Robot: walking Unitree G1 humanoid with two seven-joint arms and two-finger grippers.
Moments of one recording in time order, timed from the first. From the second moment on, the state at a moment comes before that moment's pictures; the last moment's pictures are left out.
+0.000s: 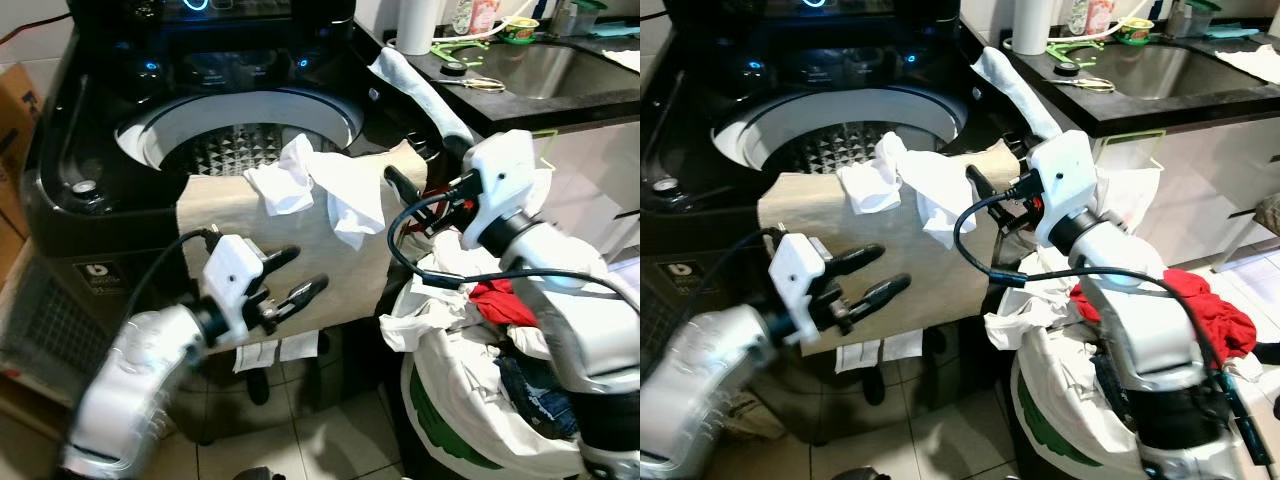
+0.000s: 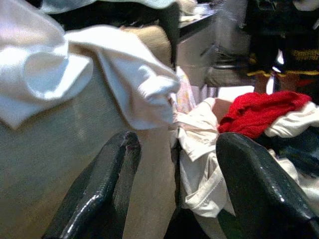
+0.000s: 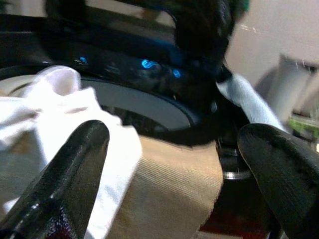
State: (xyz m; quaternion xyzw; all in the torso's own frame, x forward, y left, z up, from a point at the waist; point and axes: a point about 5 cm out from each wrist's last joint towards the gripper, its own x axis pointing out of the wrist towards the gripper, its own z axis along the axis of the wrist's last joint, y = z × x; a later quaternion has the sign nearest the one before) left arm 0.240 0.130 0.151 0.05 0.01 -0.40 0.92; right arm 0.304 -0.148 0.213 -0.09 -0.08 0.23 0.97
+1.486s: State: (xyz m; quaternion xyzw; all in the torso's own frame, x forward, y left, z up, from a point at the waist) left arm 0.214 0.109 0.145 0.03 0.02 -0.42 0.91; right arm 0.314 -0.105 0.173 0.19 0.10 0.44 0.87
